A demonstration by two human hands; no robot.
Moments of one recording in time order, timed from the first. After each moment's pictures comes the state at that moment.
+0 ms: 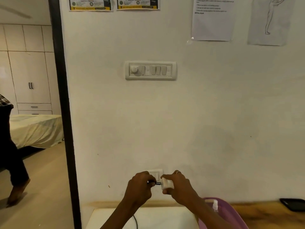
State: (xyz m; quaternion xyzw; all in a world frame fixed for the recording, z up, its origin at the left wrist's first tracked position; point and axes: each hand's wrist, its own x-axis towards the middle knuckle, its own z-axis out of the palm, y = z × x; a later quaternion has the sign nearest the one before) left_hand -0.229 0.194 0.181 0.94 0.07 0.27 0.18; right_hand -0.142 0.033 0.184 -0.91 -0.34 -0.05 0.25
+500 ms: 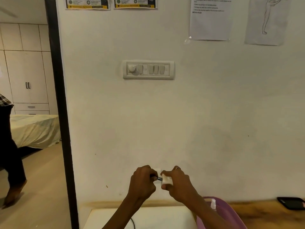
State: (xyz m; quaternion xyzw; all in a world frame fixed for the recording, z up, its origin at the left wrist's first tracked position) left_hand -0.219 0.178 0.197 0.93 0.07 0.30 0.19; right_hand -0.143 0.029 0.192 -0.90 -0.34 -0.09 0.26
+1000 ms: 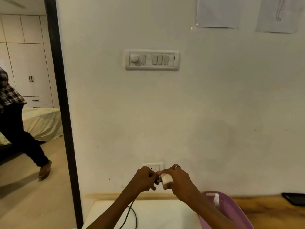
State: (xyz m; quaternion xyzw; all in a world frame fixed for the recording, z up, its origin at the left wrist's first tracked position) left_hand -0.212 0.191 0.191 0.89 0.13 0.06 0.43; right_hand -0.141 0.035 0.177 -0.89 -0.36 -0.03 0.29
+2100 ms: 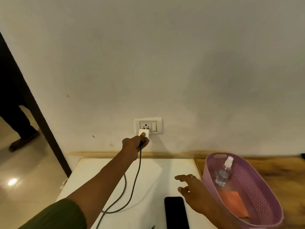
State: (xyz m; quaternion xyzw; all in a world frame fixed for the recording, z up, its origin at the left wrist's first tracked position) left_hand -0.059 0.255 0.029 0.45 0.38 0.17 0.79; right_hand -0.077 -0.007 -0.027 -0.91 -0.25 0.17 0.28
